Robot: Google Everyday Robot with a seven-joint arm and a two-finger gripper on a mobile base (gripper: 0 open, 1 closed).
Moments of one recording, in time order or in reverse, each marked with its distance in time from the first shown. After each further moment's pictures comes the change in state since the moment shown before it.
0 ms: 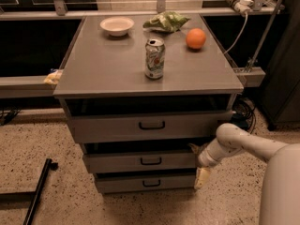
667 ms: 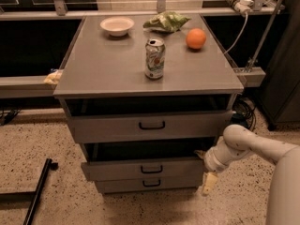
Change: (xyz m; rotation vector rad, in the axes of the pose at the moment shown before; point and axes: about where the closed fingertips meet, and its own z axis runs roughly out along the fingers) arm 0.011 0.034 -0.021 -0.075 0.005 0.094
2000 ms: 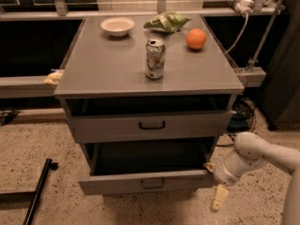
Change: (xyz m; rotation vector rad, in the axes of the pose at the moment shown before) arm 0.014 0.070 -0.016 -0.124 -0.003 0.123
